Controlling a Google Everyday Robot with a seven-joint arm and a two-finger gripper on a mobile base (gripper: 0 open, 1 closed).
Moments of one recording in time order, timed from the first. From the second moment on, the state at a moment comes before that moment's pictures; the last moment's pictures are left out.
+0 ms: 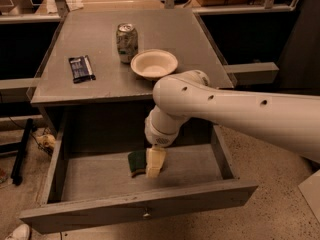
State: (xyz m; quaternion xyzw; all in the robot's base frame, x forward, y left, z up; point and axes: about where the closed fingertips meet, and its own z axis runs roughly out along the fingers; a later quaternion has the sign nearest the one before) arm 0.516 0.031 0.688 -0.72 0.67 0.08 0.16
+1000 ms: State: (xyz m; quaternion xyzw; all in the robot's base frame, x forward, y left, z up) arm 0.526 0.043 0.648 -0.72 0.67 0.09 0.16
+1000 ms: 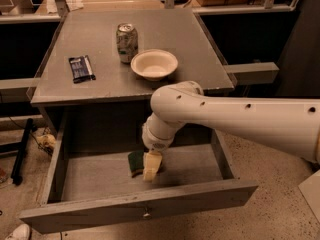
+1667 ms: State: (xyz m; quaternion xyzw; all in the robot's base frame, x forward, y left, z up) arm 0.531 0.046 0.623 -0.72 0.67 0.10 0.15
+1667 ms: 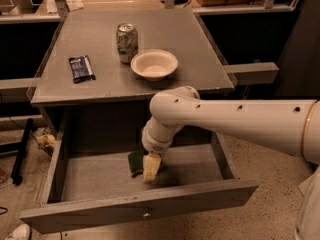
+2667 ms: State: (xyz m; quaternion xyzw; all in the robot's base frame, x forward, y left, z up) arm 0.536 0.048 0.605 -0.72 0.67 0.11 0.14
